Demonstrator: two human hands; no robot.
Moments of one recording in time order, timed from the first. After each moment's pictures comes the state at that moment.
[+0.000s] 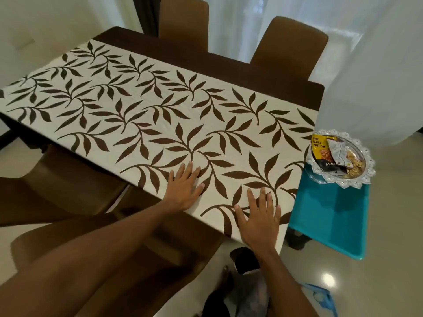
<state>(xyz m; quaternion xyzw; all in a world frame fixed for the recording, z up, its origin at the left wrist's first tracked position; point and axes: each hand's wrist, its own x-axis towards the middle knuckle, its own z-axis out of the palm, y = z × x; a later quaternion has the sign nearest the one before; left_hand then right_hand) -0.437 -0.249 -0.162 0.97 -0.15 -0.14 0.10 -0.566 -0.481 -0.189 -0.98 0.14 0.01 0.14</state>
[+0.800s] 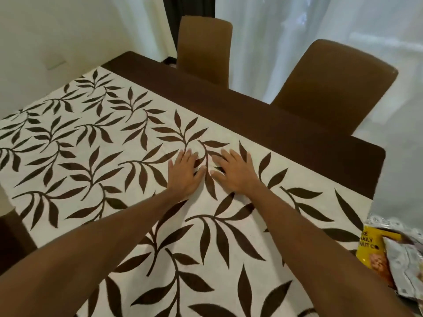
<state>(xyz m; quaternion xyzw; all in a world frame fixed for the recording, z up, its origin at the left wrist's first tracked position) -0.116 -0.338 -0.159 0.99 0.01 -0.02 0.16 -0.089 -0.537 -0.164 -0.96 -0.22 0.09 0.12</state>
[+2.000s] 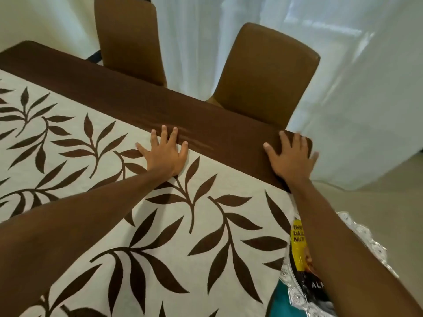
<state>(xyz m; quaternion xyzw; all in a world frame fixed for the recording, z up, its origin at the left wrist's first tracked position) 0.003 -0.507 -0.175 1.00 0.02 -0.05 0.07 -0.055 -0.835 -0.178 -0.97 0.22 0.03 0.14</state>
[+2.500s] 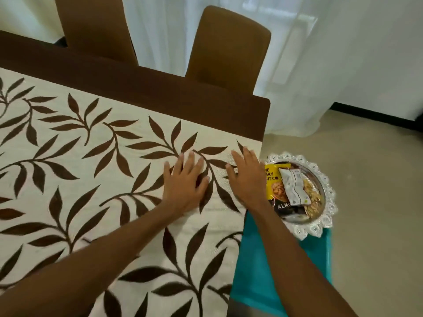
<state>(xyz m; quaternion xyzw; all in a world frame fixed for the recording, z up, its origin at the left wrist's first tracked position) -0.230 -0.541 -0.170 0.97 -0.21 -0.07 0.08 -0.264 -0.741 -0.181 -0.97 0.14 -0.05 0.19</state>
